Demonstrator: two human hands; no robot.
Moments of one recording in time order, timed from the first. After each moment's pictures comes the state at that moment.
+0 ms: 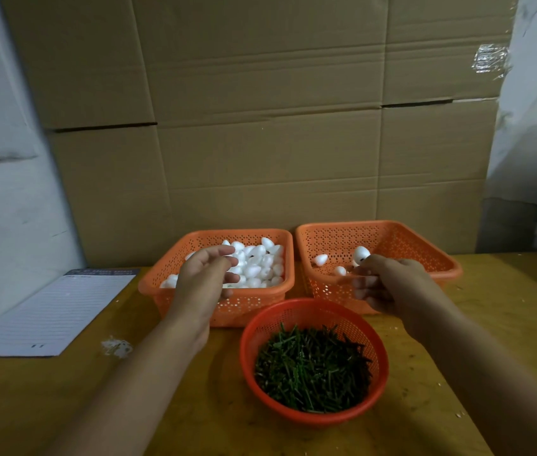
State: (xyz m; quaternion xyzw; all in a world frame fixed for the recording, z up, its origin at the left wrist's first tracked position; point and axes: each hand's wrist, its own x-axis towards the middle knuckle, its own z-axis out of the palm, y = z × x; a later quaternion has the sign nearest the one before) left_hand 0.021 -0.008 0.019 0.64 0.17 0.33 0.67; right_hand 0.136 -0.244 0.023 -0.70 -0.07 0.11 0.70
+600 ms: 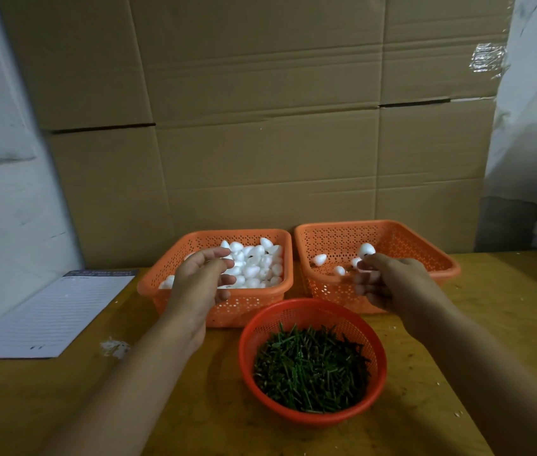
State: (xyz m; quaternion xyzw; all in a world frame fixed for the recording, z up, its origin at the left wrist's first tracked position) left_hand 0.020 -0.006 0.020 0.63 0.18 0.32 0.69; right_hand 0.144 -0.246 0.018 -0.69 -0.08 0.10 0.72
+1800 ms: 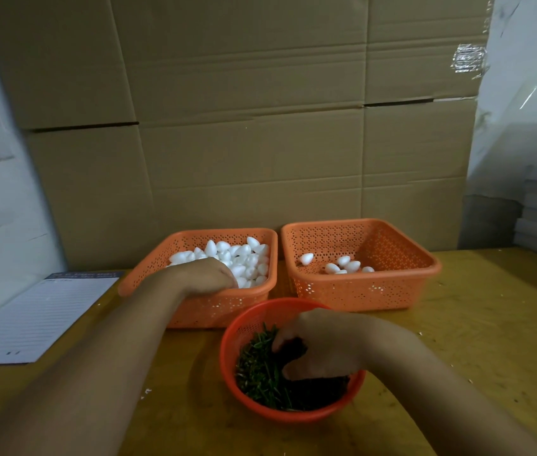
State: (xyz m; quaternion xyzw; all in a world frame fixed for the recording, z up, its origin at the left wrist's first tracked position) left_hand 0.074 0.027 0.036 0.98 0.11 -0.08 0.14; right_hand 0.089 -0.216 0.022 -0.85 -0.49 0.16 0.06
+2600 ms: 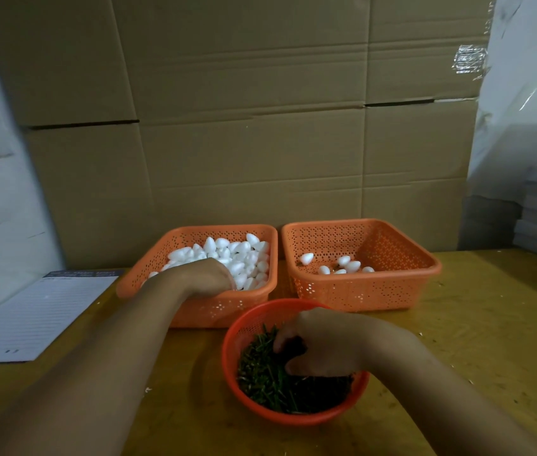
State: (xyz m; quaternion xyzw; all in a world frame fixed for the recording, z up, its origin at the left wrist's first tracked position) left_hand 0.079 0.033 0.032 0.98 0.15 -0.07 0.11; right_hand 0.094 -0.215 0.017 -0.85 -0.50 0.15 0.07
